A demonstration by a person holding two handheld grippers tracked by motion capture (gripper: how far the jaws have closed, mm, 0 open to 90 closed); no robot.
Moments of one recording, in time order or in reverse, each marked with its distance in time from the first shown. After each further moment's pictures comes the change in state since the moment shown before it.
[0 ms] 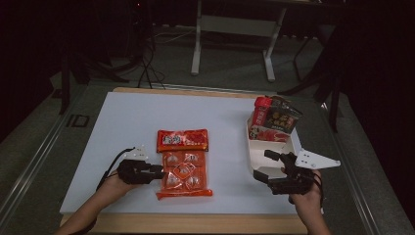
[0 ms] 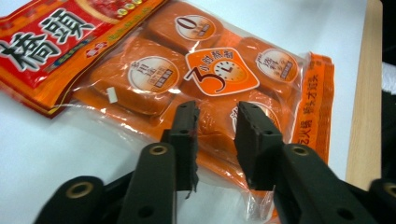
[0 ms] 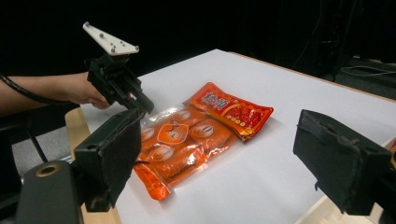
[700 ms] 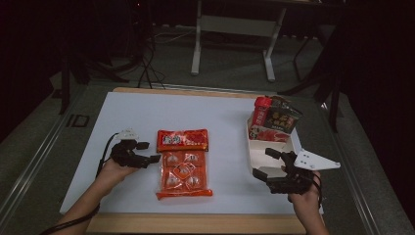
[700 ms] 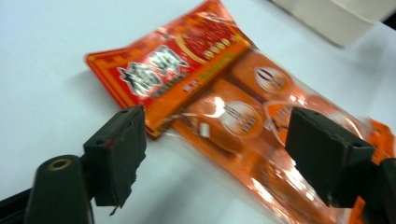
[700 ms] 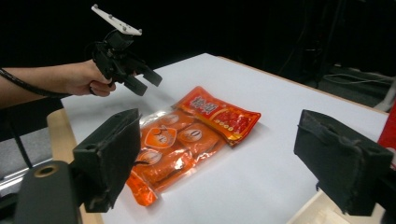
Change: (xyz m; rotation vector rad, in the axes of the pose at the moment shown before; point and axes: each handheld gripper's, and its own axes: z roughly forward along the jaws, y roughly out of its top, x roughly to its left) left arm 0.047 0.018 -0.012 -0.093 0.127 -0.167; right arm 0.003 0.001 0.001 -0.018 -0.060 -0.034
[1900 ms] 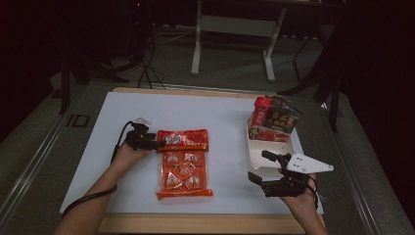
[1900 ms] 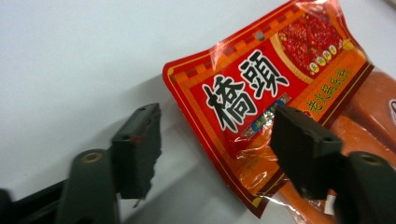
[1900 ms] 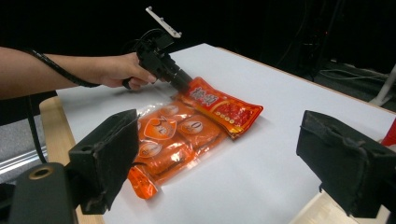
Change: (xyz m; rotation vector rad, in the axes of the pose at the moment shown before) left arm 0.047 0.016 0.064 0.106 0.092 -0.082; right arm 0.011 -0.002 0.008 0.042 -0.012 -0.035
